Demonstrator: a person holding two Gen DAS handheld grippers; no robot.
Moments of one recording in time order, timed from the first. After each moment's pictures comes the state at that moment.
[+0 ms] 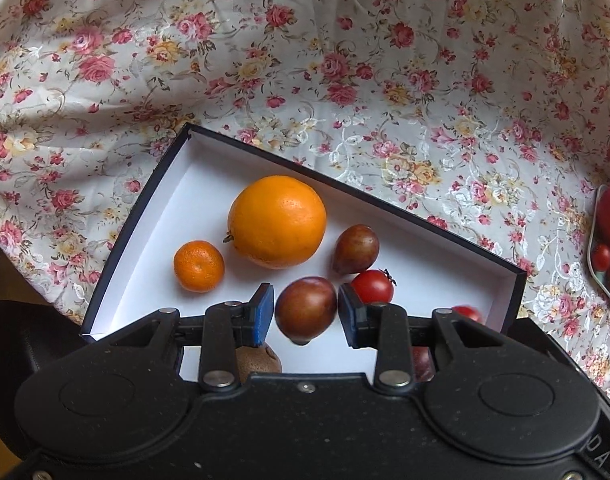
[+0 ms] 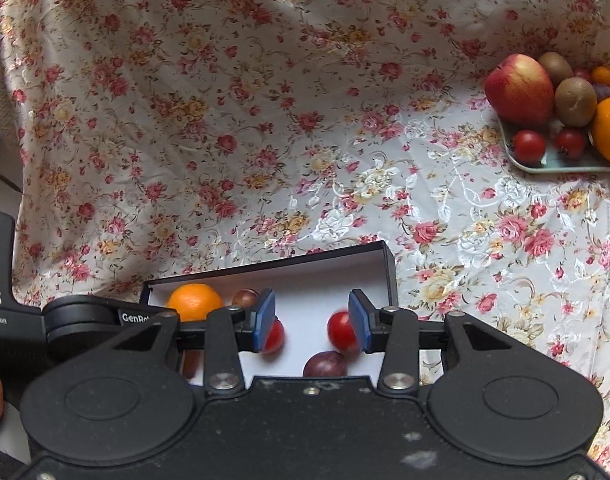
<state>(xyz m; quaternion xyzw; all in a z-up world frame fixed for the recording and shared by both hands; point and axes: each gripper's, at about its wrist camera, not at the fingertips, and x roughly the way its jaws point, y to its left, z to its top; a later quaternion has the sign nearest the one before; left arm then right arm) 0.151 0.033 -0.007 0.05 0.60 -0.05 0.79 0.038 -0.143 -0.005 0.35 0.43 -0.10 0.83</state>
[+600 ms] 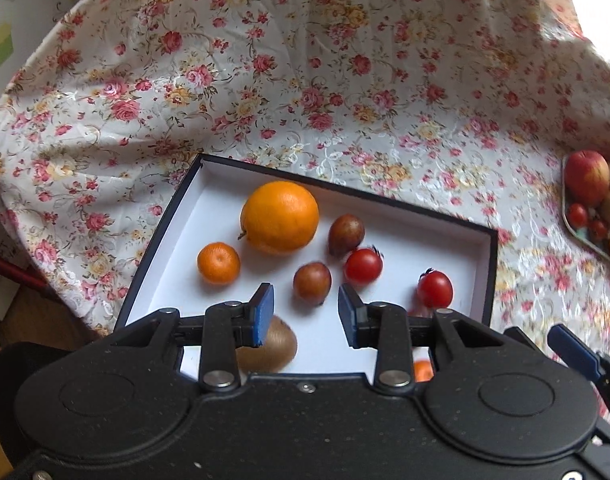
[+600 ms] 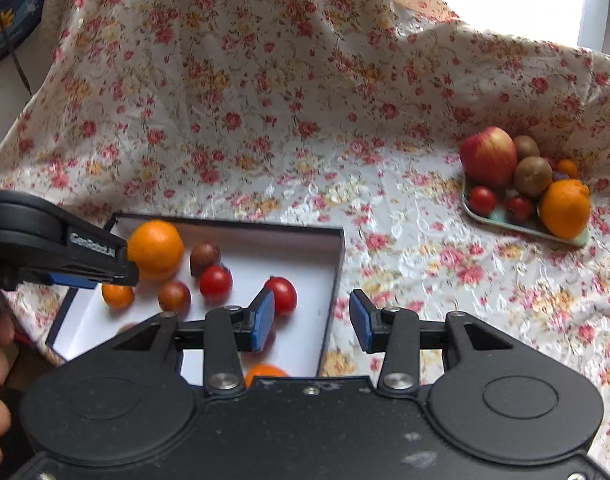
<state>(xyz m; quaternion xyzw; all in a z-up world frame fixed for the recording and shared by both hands) 0.077 0.032 0.026 0.10 0.53 -0.09 0.84 -0.023 -0.112 0.012 0.18 0.43 -0.11 0.88</state>
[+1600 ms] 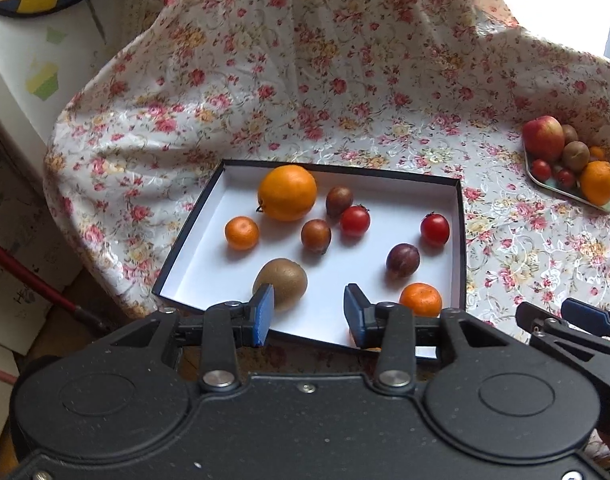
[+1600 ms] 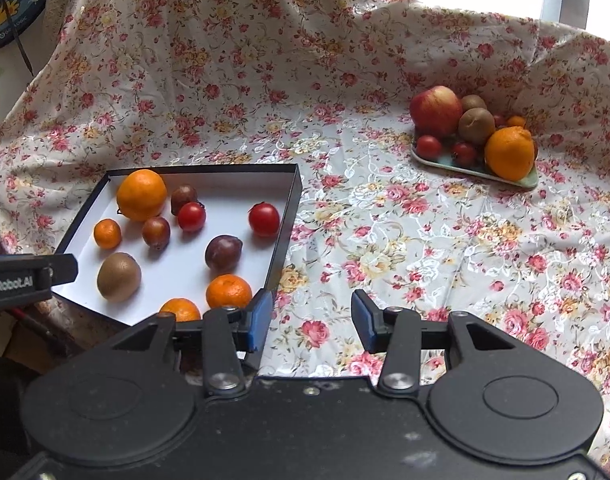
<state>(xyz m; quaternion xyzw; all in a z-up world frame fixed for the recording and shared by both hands) -0.032 0.049 0.044 0.15 0.44 -0.11 0.88 -0.103 -0.117 0.010 0.18 0.44 -0.12 0.87</state>
